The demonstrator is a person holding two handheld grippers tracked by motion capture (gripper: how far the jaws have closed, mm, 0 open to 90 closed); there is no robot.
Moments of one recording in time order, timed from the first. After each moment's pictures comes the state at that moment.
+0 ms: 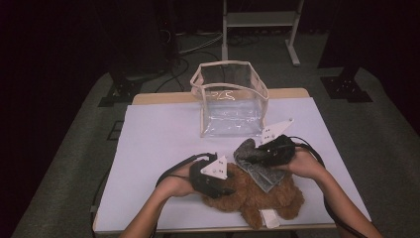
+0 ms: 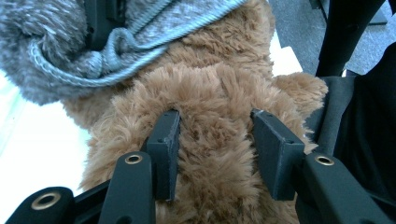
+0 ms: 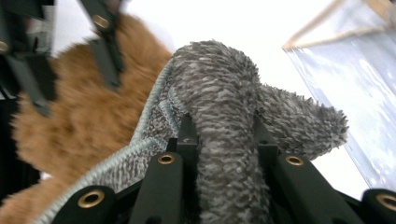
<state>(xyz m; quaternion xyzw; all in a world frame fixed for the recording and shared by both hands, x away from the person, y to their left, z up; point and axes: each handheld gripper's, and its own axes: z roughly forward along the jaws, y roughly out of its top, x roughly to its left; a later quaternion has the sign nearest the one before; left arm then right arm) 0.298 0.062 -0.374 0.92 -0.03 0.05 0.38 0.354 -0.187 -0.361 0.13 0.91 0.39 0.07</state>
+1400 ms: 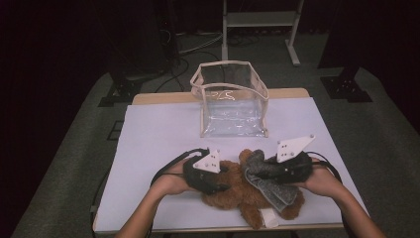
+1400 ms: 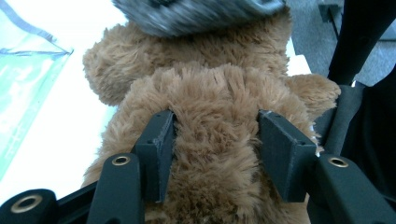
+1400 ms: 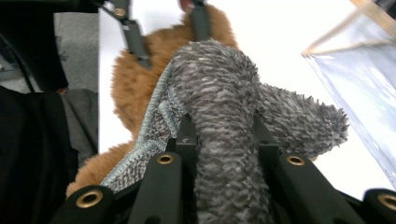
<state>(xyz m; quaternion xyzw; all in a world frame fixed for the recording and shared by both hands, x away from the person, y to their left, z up) 0.306 0.080 -0.371 0.91 0.01 0.05 0.40 0.296 -0.203 -0.350 0.10 0.90 0.41 0.08</state>
